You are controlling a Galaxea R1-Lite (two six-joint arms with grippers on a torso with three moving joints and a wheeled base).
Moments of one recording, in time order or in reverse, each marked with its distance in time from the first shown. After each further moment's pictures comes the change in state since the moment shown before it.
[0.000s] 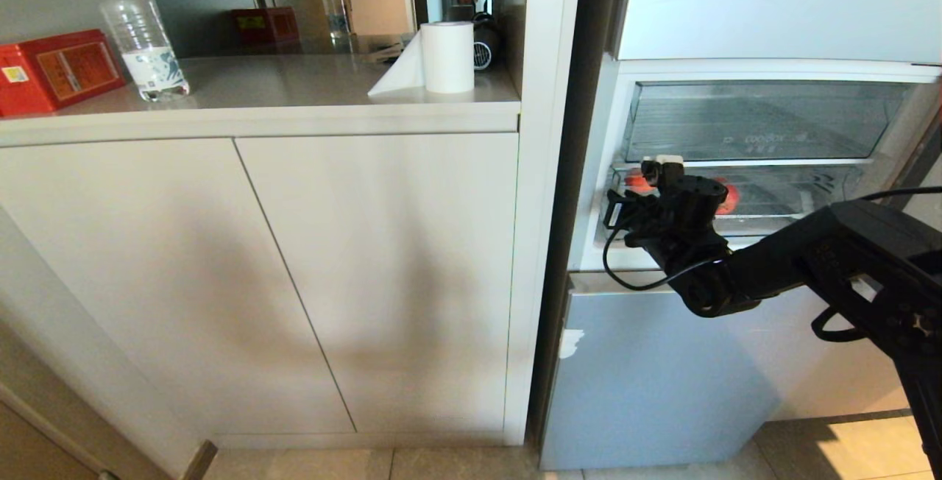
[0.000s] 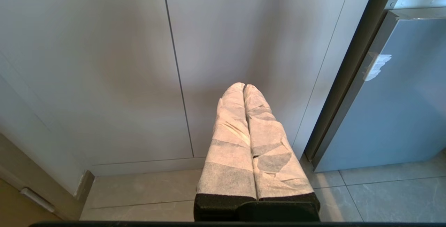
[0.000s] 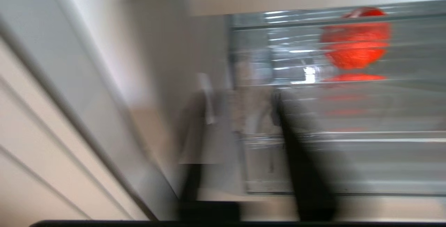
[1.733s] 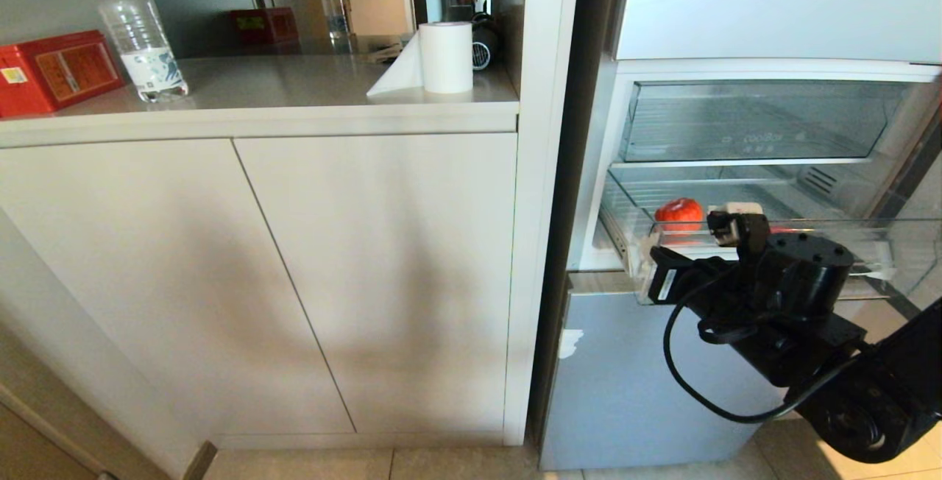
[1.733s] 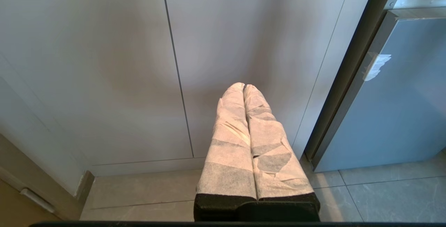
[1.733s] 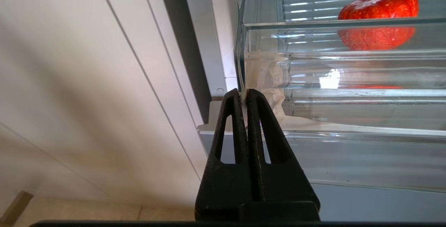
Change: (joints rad) left arm 0.000 0.000 0.000 0.000 0.000 0.000; right arm 0.132 -0.469 0.866 -0.277 -0.034 0.039
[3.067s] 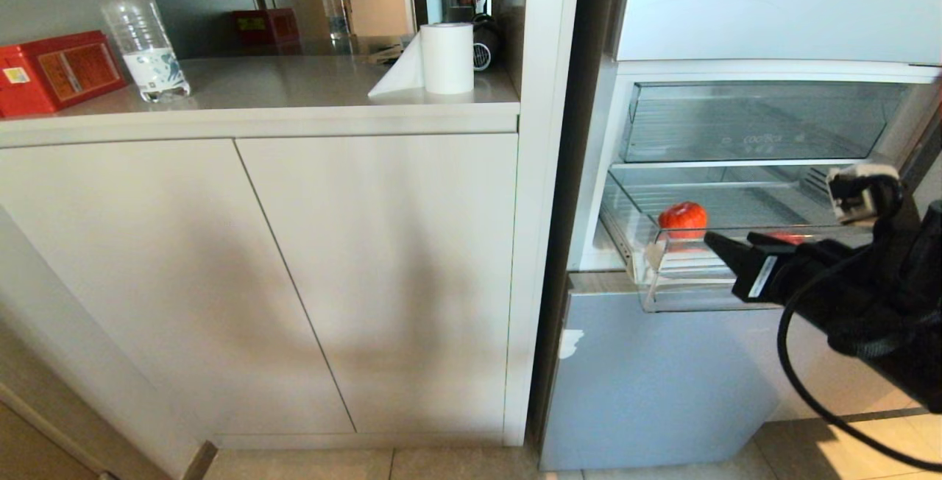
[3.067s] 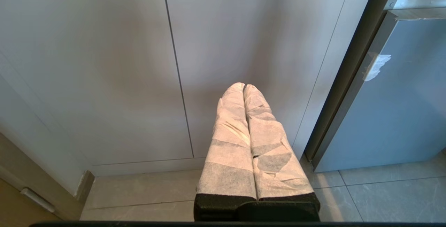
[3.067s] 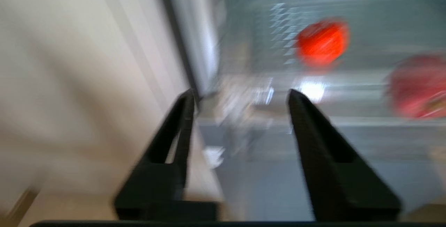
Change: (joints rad) left arm 0.000 0.000 0.000 0.000 0.000 0.000; right arm -0.055 -0.426 0.024 0.432 -0.040 0.005
